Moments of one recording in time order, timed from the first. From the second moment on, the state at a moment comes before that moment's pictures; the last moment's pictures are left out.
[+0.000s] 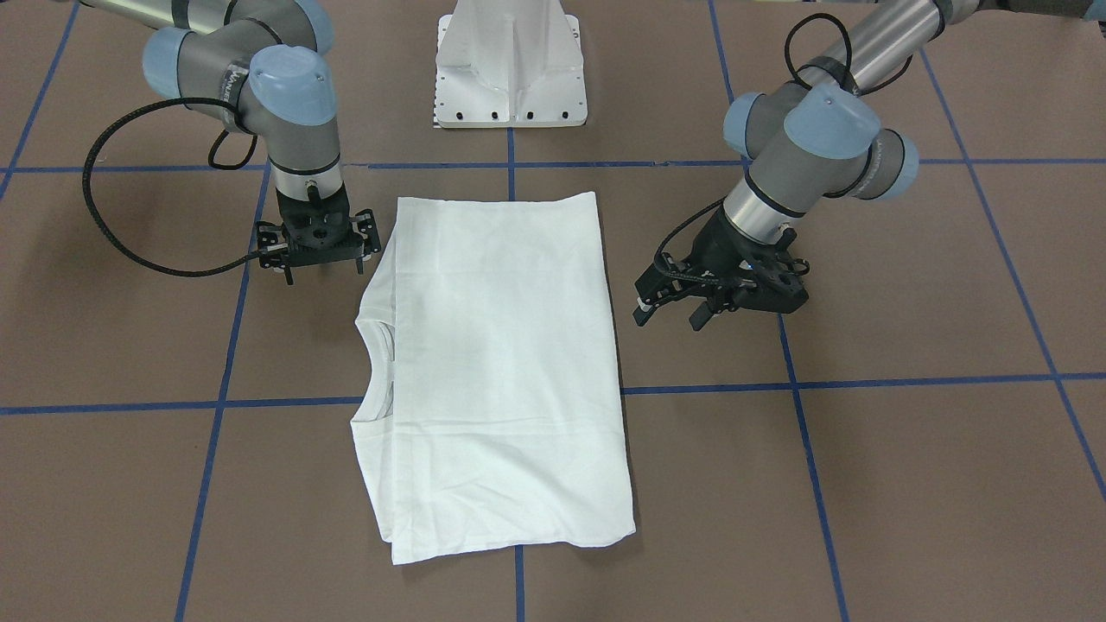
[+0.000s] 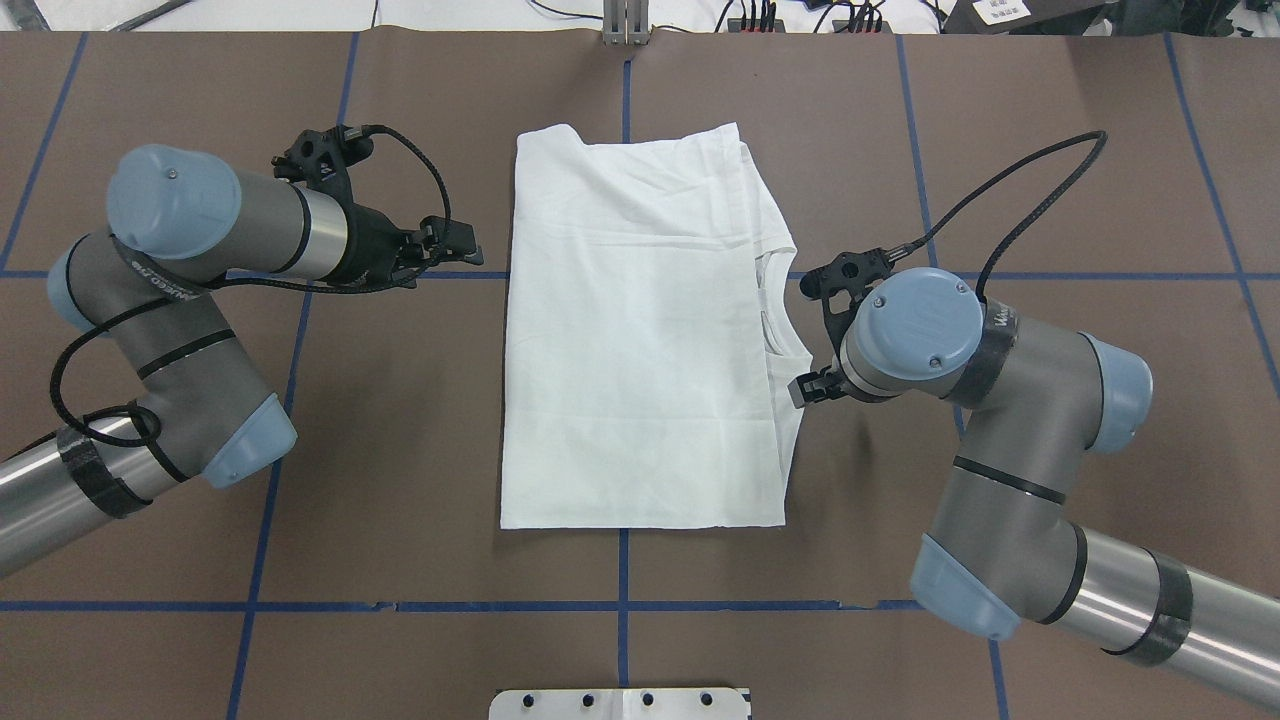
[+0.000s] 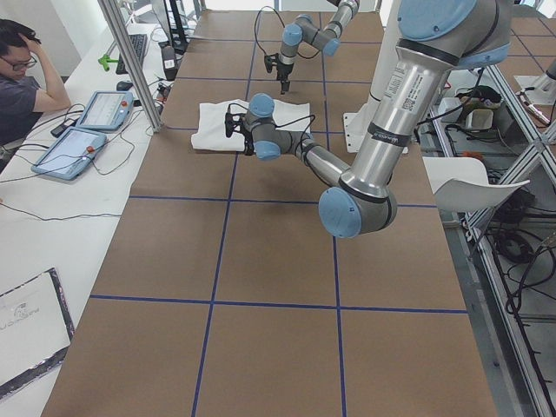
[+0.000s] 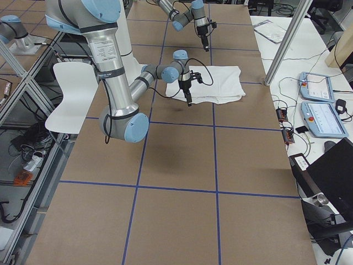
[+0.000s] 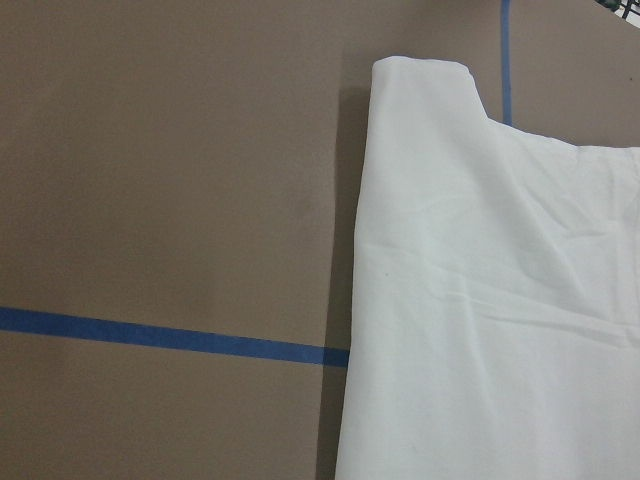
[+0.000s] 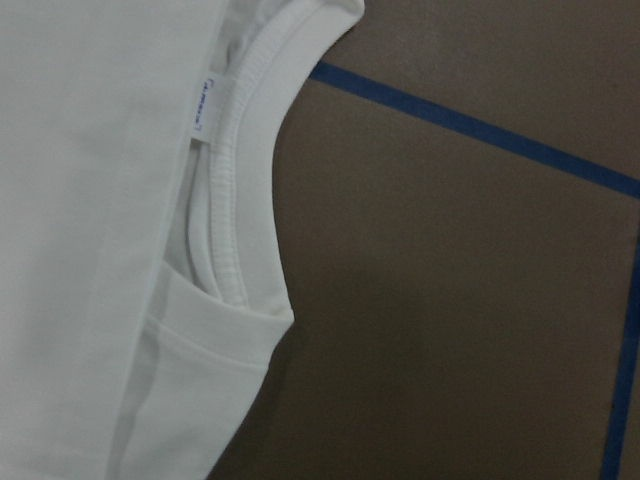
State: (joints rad) left arm -0.73 -2.02 -1.58 -2.33 -1.94 -1.41; right arm 0.54 -1.19 1.86 -1.61 1.70 0.87
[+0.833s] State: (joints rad) left arm -0.57 -2.00 -1.74 -2.21 -1.94 -1.64; right arm 0.57 -1.20 2.02 -1.61 1.87 0.99
